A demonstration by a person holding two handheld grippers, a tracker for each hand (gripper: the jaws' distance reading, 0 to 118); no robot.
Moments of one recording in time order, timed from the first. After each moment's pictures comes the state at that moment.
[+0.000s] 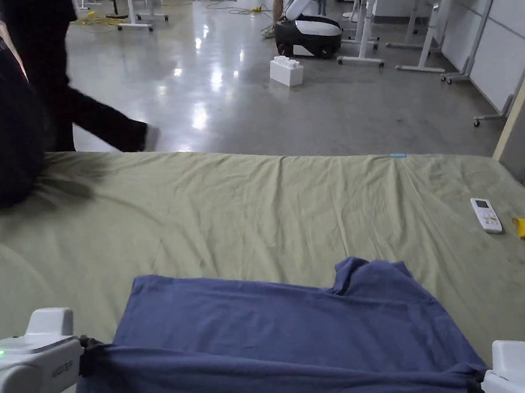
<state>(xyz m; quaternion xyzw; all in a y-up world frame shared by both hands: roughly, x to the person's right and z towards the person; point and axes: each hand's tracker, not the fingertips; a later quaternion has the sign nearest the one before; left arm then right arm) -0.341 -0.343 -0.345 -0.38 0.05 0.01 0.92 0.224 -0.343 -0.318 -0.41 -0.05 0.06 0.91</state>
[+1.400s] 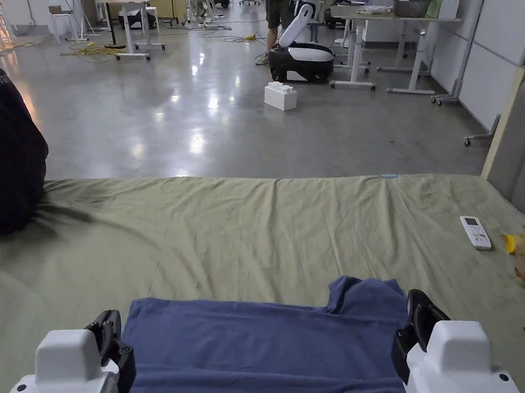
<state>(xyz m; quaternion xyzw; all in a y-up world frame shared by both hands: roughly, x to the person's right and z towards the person) -0.247 -0.268 -0.224 -0.09 0.07 -0.01 0.99 0.106 -0.256 -0.235 -0.01 -0.01 0.06 1.00</state>
